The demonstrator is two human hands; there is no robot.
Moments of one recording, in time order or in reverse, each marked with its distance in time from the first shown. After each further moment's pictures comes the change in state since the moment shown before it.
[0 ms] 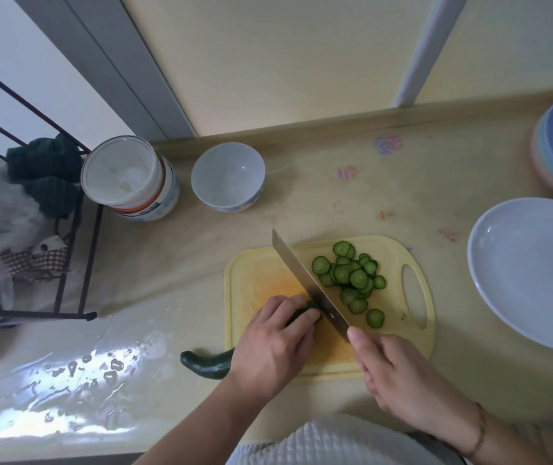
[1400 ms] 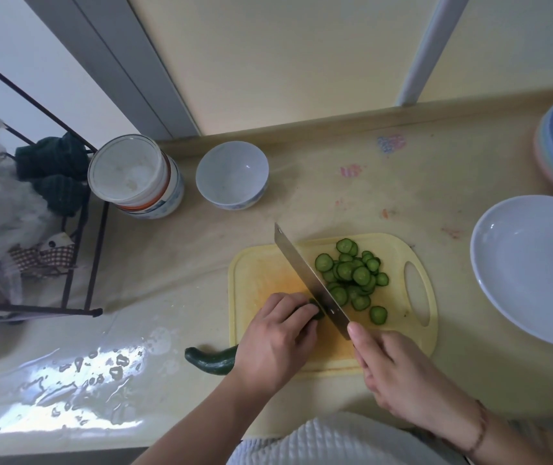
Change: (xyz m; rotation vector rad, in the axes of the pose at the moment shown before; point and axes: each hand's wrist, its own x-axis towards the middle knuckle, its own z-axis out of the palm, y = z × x) left_hand 0.002 0.003 0.000 -0.083 0.062 -0.072; right_hand -0.003 -0.005 0.004 0.023 -0.017 -0.011
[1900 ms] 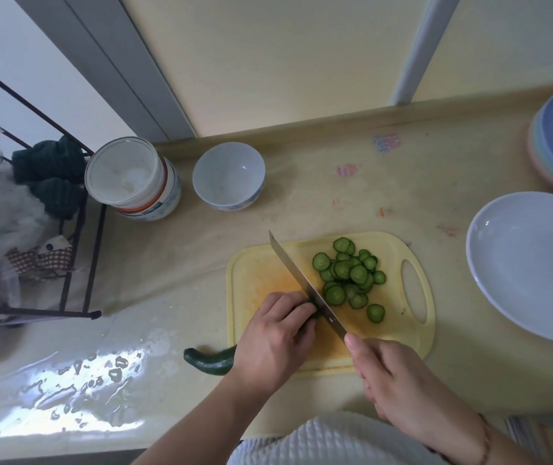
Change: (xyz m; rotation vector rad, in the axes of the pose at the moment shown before) left_hand 0.001 0.001 0.000 0.007 -0.022 -0.007; right_hand -0.013 -0.001 0.004 -0.043 0.044 0.016
